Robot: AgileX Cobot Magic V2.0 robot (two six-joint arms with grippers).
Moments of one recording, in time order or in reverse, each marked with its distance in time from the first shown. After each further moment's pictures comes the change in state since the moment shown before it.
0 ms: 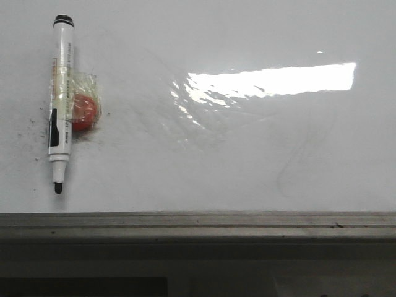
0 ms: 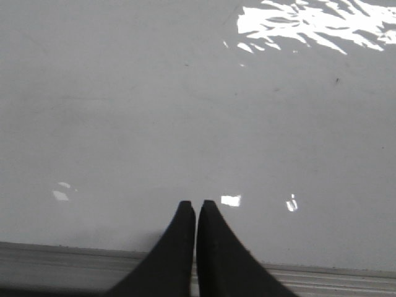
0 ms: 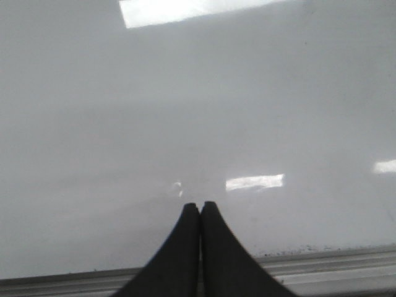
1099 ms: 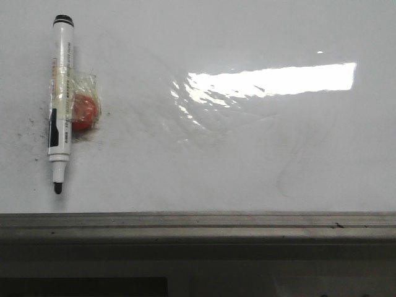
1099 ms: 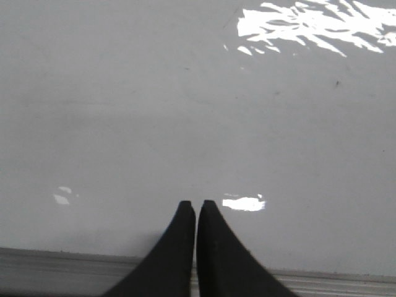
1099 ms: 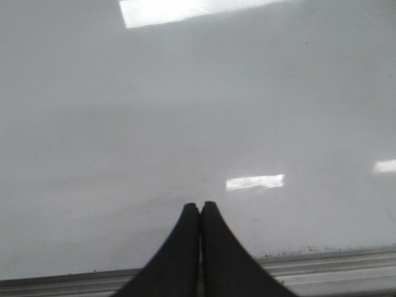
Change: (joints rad) left arm 0.000 0.000 0.000 0.004 -0.021 0.000; right arm 0.000 0.000 0.000 0.000 0.000 0.000
